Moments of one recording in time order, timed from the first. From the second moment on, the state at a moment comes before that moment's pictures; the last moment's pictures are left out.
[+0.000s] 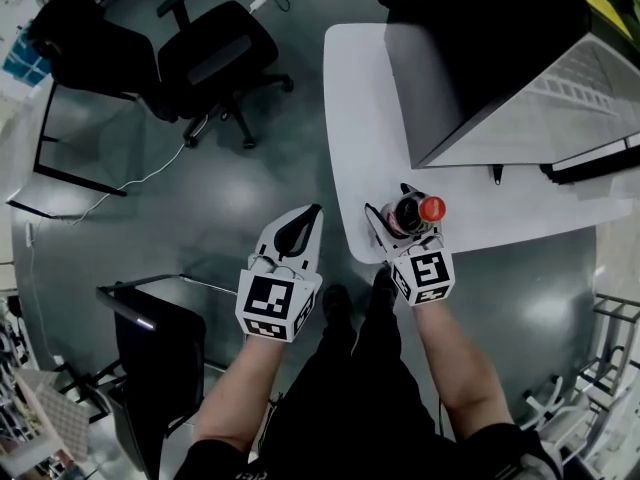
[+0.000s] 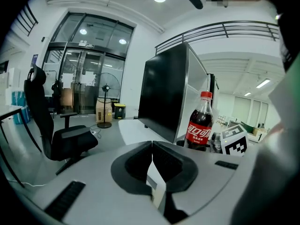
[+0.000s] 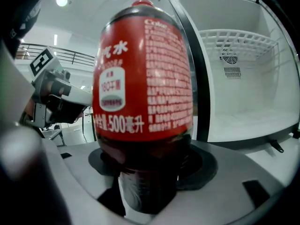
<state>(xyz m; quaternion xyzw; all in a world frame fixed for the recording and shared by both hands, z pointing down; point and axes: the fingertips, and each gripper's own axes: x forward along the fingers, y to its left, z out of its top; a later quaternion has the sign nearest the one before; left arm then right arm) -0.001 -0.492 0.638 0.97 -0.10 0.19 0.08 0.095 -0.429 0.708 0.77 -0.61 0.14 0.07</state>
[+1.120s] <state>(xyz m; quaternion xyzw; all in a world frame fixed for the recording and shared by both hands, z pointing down) 0.012 -0.449 0.508 0.99 -0.04 0.14 0.05 0.097 -0.344 0.537 0.82 -0.56 0.11 0.09</state>
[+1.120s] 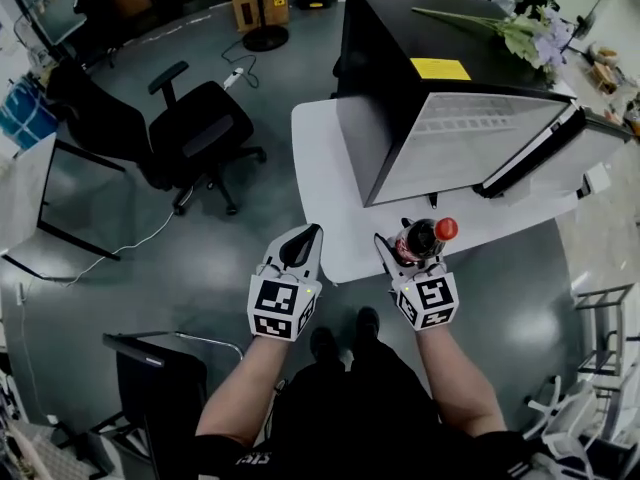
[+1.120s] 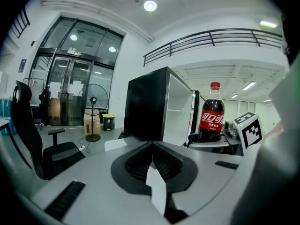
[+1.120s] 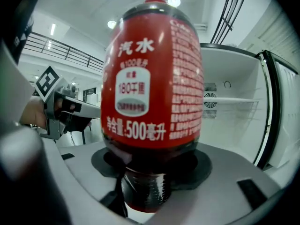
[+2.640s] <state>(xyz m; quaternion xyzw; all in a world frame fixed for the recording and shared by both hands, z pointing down) 0.211 -0.251 0.458 0.98 -0.08 0.15 -0.01 0.273 -0.152 0.494 0.76 -0.64 0.08 0.10</state>
